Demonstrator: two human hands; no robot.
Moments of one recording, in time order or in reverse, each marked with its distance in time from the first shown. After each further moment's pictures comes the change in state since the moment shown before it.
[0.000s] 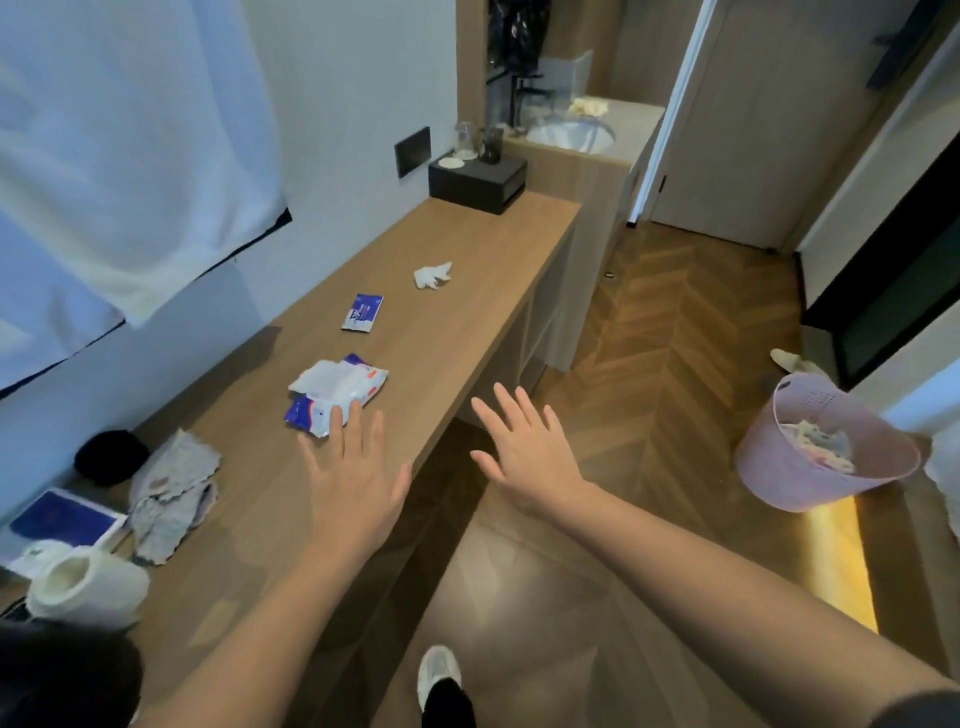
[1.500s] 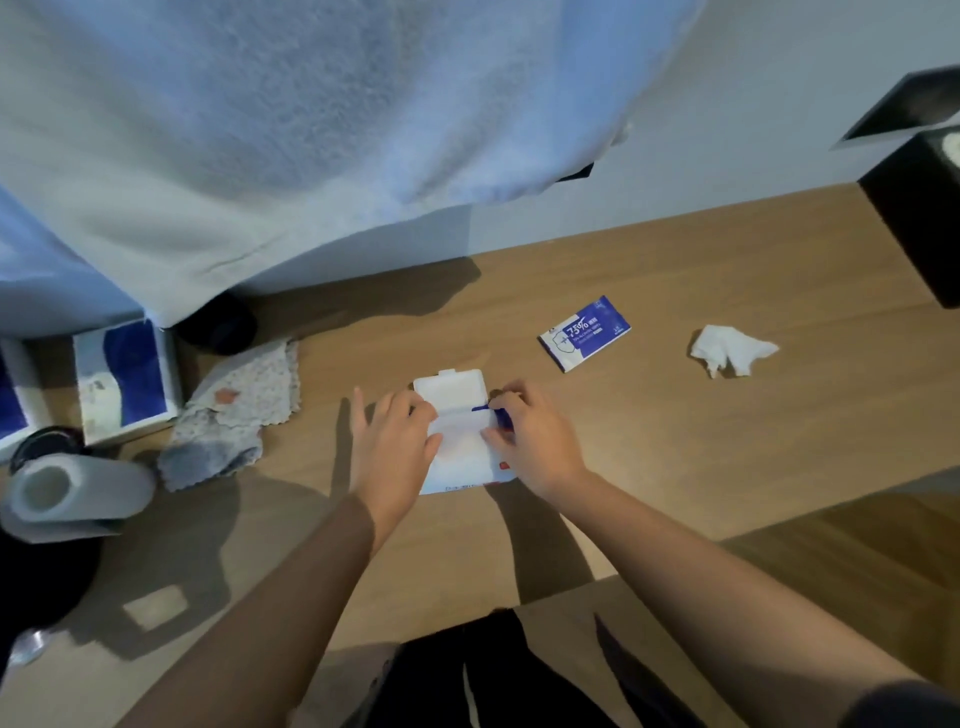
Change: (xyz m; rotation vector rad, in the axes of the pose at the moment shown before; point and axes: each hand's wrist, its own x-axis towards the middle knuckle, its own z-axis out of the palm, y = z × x) left_hand 0.206 -0.093 0.117 -0.118 -0.213 -0.652; right_hand 0.381 -0.074 0.140 0.249 -0.378 -0.622
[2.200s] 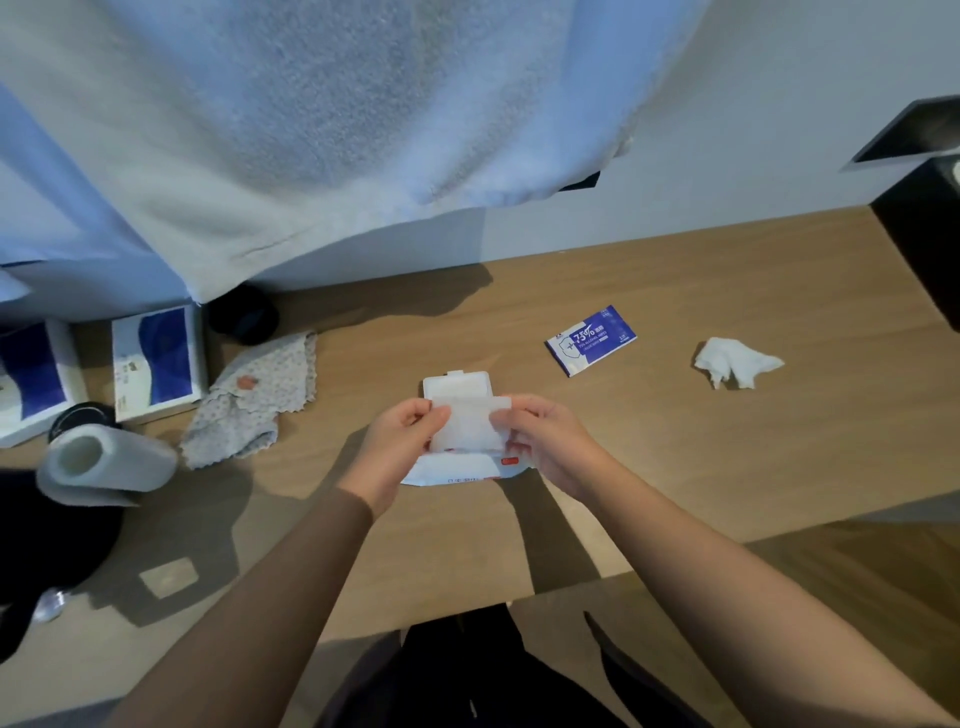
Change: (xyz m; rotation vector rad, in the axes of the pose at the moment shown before) left_hand -0.014 0.011 -0.031 -1.408 -0.219 -0.526; right_hand -0.014 -0.016 -0.045 1.252 -0.334 0.500
